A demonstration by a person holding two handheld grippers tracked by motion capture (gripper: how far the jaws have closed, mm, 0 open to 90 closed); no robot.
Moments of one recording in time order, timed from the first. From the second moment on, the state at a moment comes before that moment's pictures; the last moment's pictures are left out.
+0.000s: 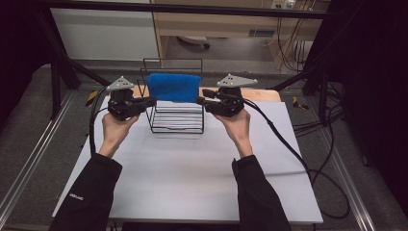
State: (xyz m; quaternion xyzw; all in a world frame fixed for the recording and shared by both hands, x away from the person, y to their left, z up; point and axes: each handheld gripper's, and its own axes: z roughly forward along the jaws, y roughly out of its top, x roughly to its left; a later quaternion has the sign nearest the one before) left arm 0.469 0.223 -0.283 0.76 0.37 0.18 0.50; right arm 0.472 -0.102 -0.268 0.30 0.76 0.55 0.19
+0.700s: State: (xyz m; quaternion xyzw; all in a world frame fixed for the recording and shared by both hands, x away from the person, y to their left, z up) left arm 0.431 0.240 -0.311 0.78 0.37 0.20 0.46; right arm 0.444 -0.160 -0.278 0.34 0.75 0.54 0.17
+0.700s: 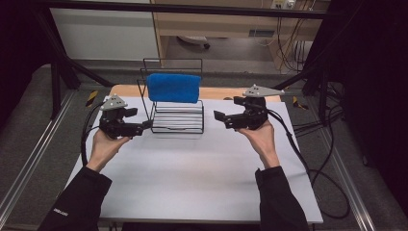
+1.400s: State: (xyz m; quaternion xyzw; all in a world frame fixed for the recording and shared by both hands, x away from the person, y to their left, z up) left arm 0.393 0.263 -0.378 0.78 0.39 0.16 0.45; right arm 0.411 -0.210 -0.336 0.37 0.76 0.51 0.16
